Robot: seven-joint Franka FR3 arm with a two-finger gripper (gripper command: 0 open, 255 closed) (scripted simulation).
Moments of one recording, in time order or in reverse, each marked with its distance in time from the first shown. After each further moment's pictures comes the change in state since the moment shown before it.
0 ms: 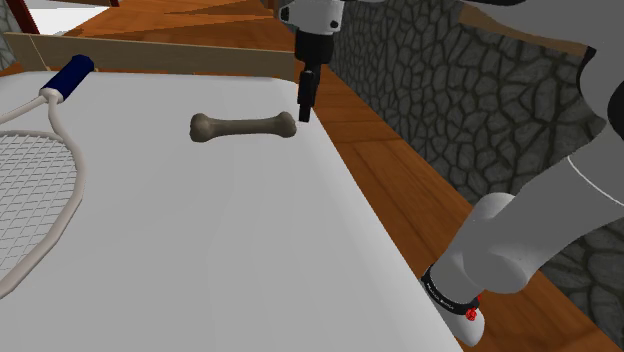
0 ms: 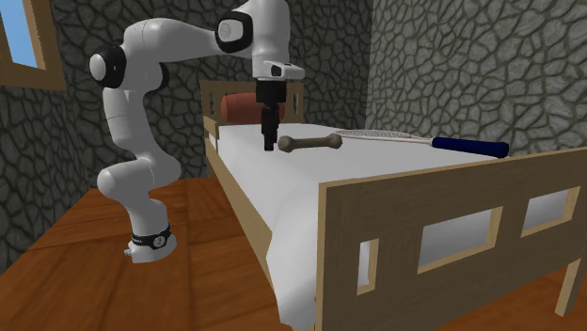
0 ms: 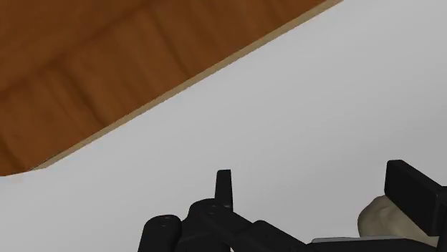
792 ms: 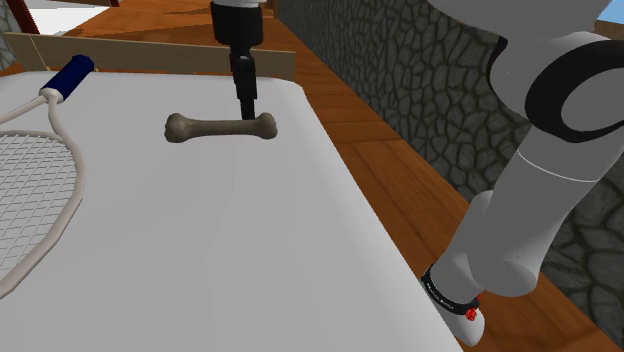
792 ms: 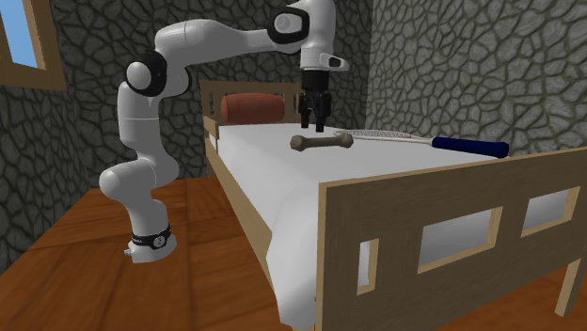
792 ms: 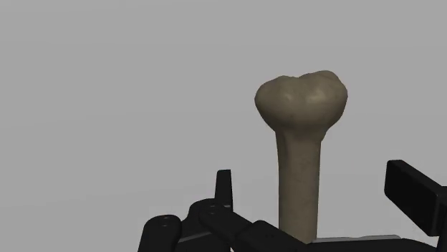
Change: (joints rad) arm 0.142 0.331 0.144 0.465 -0.089 -0.150 -0.155
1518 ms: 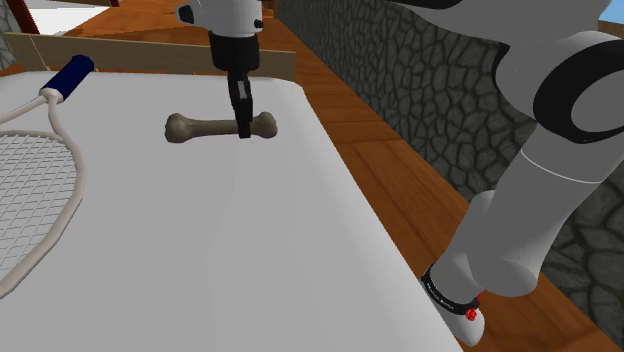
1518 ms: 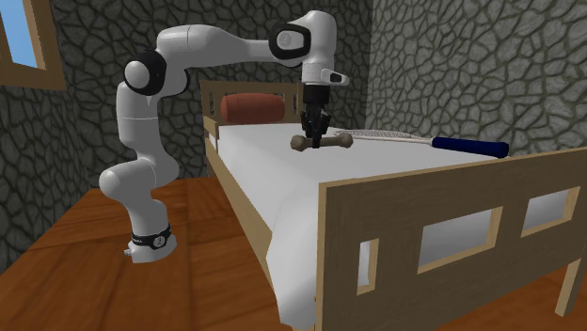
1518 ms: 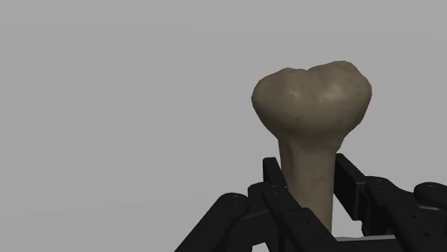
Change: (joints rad) arm 0.002 -0.024 0.003 -0.128 0.005 0.104 -0.012
